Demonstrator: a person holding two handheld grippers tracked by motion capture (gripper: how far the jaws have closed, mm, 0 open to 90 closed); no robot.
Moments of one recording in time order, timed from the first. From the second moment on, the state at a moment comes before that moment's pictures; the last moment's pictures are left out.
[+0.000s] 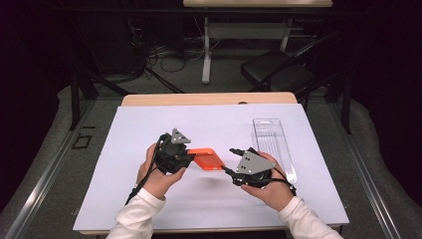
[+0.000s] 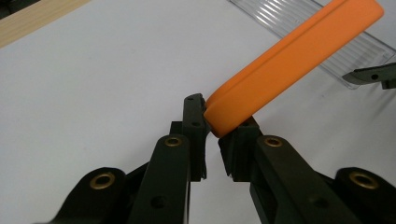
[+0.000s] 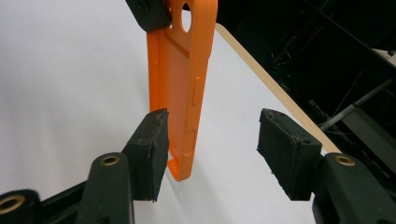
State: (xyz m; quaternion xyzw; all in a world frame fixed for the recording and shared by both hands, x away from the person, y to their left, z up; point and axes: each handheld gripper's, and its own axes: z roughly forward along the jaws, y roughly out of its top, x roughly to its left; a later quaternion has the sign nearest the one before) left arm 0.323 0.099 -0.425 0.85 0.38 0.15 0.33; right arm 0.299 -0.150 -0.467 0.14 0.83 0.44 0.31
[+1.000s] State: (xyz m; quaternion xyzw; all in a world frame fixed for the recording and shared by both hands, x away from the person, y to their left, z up) left arm 0.319 0.092 -0.426 0.86 0.37 0.18 0.30; right arm 0.300 -0.135 -0.445 0.14 0.84 0.43 0.31
